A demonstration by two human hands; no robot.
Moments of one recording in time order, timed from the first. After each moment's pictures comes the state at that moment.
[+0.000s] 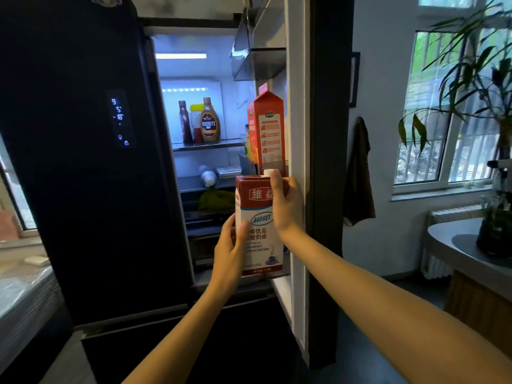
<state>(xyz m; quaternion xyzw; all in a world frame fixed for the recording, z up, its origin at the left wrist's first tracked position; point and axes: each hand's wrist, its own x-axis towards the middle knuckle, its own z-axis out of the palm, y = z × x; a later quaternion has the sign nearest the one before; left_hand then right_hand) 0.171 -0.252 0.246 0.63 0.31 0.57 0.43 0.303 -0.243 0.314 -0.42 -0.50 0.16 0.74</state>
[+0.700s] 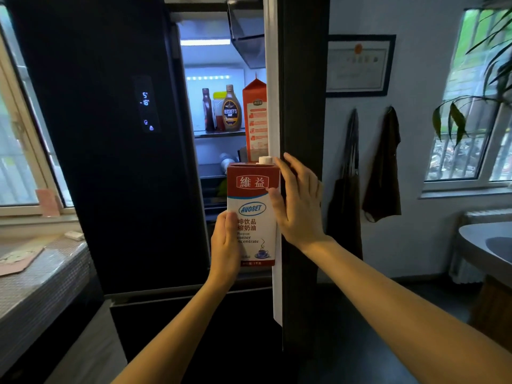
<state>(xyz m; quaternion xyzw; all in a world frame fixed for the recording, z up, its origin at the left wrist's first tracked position) 0.151 -0.260 0.233 0.57 0.34 0.64 0.37 0.309 -0.266 0.291 -0.44 -0.66 -0.26 0.56</state>
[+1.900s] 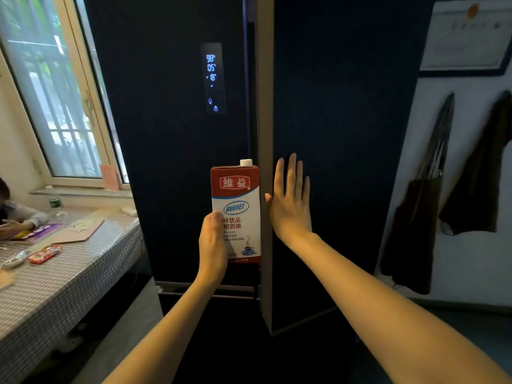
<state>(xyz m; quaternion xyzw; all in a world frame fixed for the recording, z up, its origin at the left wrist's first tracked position) -0.015 -0.137 0.202 0.48 0.43 0.68 0.35 0.148 -0.061 0.238 -0.56 -0.70 -0.20 0.38</state>
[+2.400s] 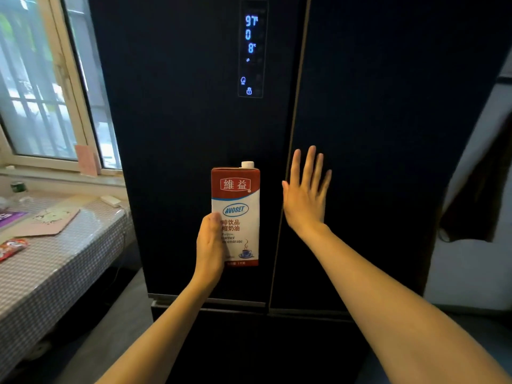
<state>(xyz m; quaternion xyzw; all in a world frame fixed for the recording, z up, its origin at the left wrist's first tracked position) -0.106 -0.030 0.174 0.47 0.38 0.67 0.43 0.093 0.058 0.233 -0.64 -0.65 -0.26 0.32</state>
